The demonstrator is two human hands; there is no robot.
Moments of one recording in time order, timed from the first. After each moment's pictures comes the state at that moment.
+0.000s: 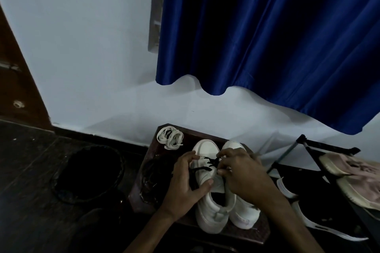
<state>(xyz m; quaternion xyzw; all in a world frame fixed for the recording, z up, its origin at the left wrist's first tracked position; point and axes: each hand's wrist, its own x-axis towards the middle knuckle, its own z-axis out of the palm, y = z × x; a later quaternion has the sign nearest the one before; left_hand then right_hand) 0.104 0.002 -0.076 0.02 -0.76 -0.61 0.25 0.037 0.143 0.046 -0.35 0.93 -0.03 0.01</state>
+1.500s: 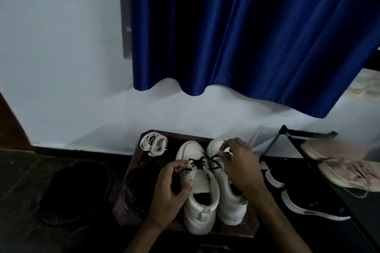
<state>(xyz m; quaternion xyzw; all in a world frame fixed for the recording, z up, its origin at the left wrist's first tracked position) 0.109 0.004 -0.071 0.01 -0.74 -0.61 0.26 0.005 0.170 0.014 -0.19 0.95 -0.20 -0.12</state>
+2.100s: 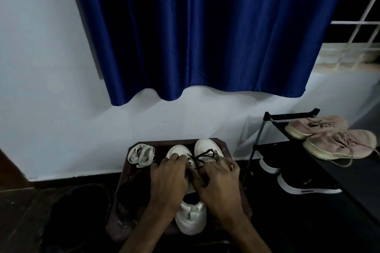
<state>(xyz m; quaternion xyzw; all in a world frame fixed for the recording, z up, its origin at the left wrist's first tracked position) 0.077 0.031 -0.004 0.06 -0.98 -0.08 0.17 0.063 0.167 -0.020 -0.17 0.93 -0.21 -0.25</state>
